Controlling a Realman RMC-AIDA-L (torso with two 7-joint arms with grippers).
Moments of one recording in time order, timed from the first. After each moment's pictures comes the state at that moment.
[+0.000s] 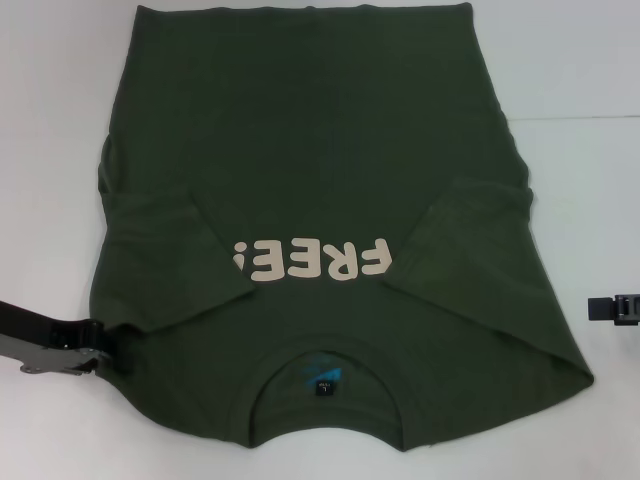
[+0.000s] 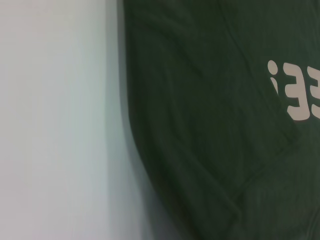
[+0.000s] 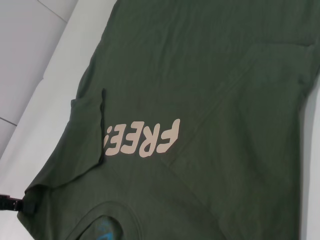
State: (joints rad) left arm -0.68 -2.01 0.59 0.75 2.71 1.54 -2.55; right arm 0.47 1.86 -0.59 -0.69 -2.23 -1.62 2.17
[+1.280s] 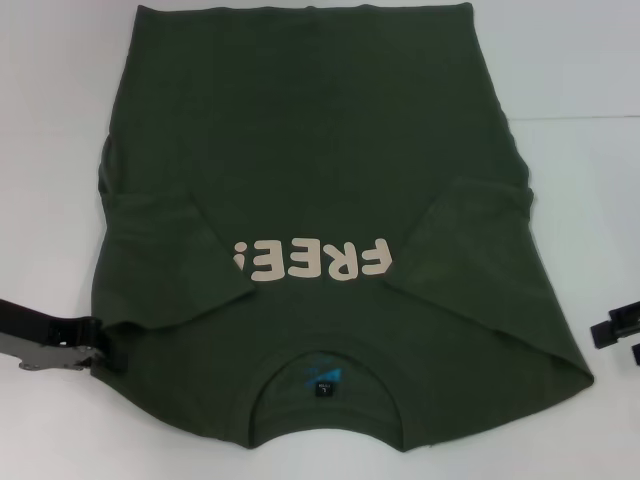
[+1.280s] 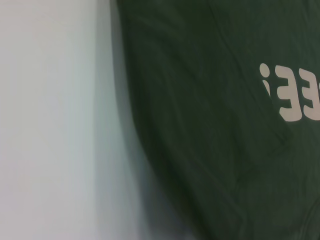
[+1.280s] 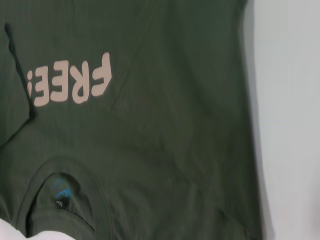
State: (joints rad) left arm -0.68 -2.00 0.58 0.75 2.70 1.55 -2.53; right arm 0.68 1.82 -0.62 -0.67 -2.60 -1.71 2.59
